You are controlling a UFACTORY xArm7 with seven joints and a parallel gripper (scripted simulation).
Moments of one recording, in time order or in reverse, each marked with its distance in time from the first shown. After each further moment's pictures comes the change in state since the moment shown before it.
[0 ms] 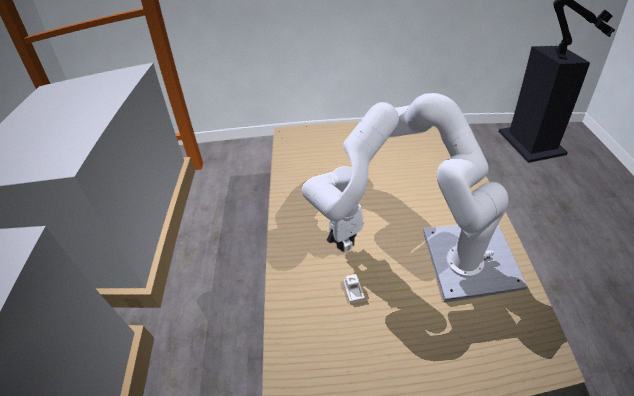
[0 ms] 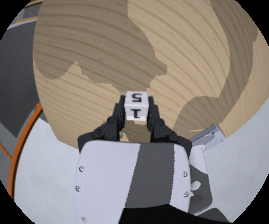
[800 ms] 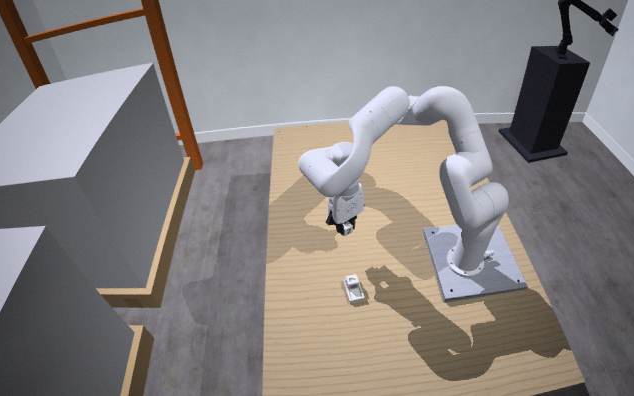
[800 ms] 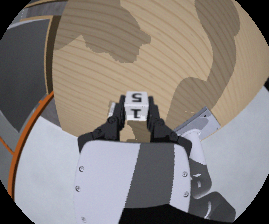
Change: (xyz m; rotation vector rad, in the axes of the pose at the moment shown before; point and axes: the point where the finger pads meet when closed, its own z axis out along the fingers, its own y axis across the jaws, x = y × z) arm 0.000 0.000 -0.081 -0.001 -0.001 0.000
